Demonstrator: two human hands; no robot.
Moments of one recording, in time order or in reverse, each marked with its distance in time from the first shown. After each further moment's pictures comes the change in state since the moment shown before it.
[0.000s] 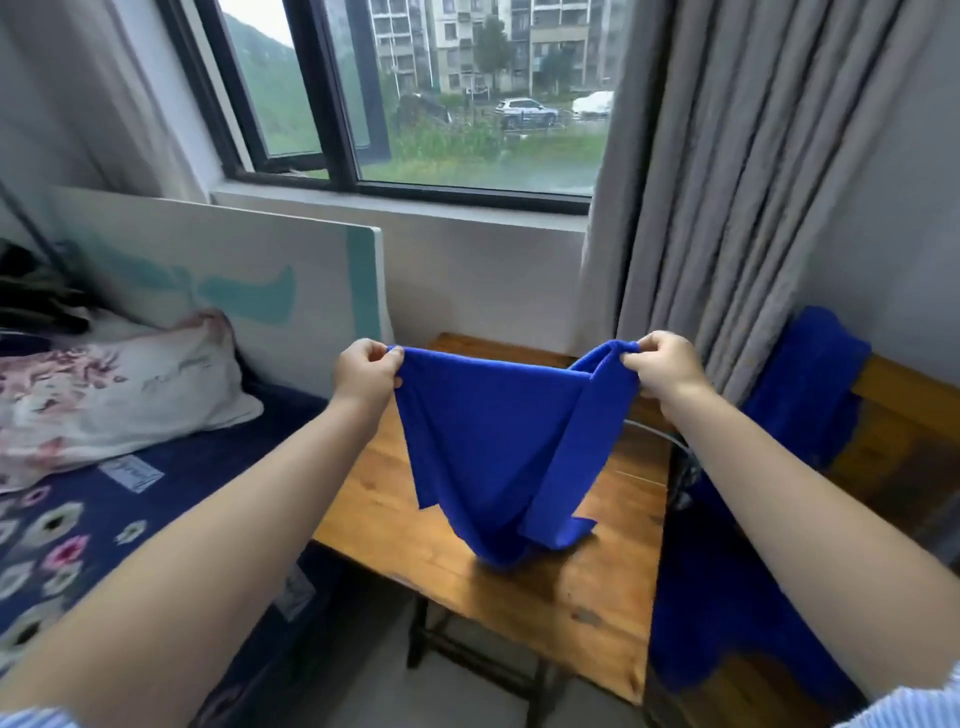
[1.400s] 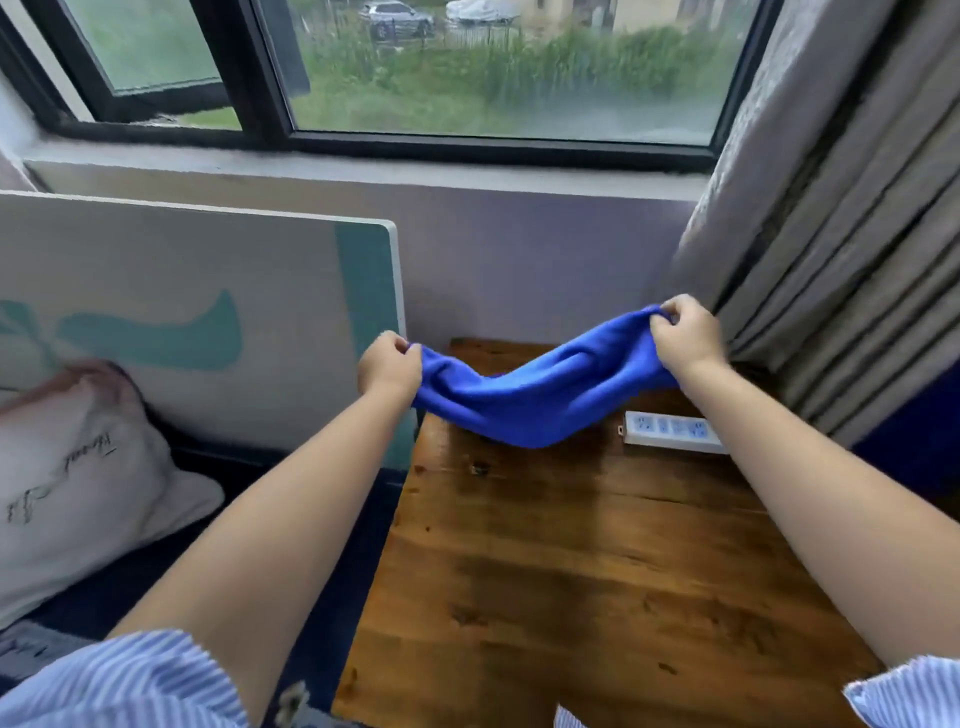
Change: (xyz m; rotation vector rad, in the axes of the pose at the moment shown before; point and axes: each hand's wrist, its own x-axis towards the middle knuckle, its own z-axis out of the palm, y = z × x) left_hand 0.375 -0.097 -0.005 0.418 -0.260 -0.040; right_hand 0.197 -0.066 0.250 -0.332 0.330 0.105
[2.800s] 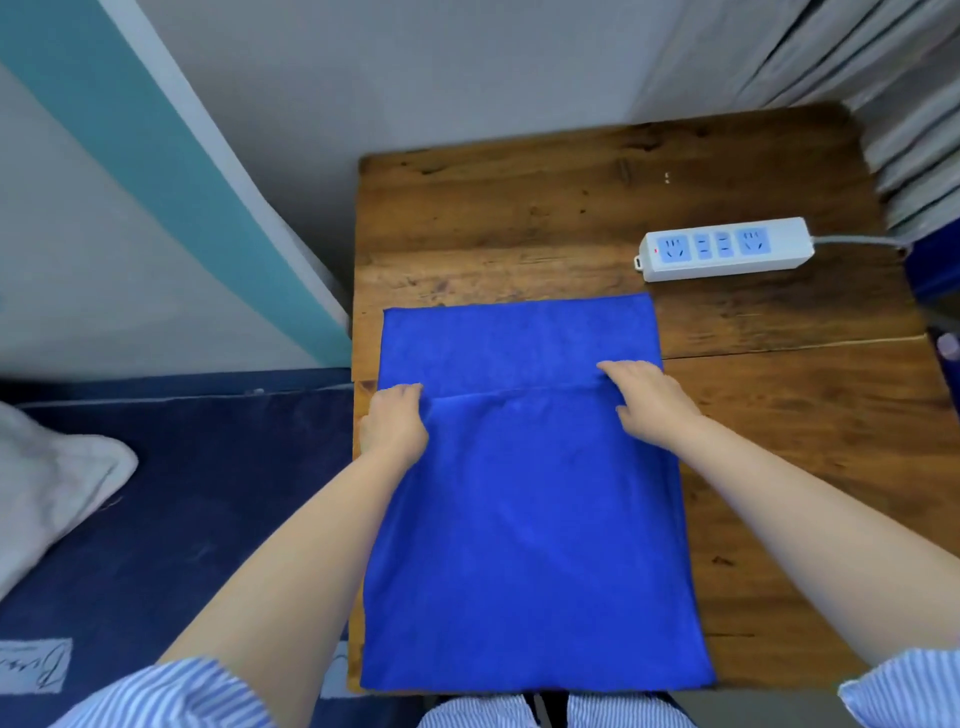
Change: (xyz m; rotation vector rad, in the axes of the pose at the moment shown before) left_hand 0.045 -0.180 0.166 0.854 -0.681 0.122; right_hand -0.044 0.198 0.166 -0.675 -0.747 0.017
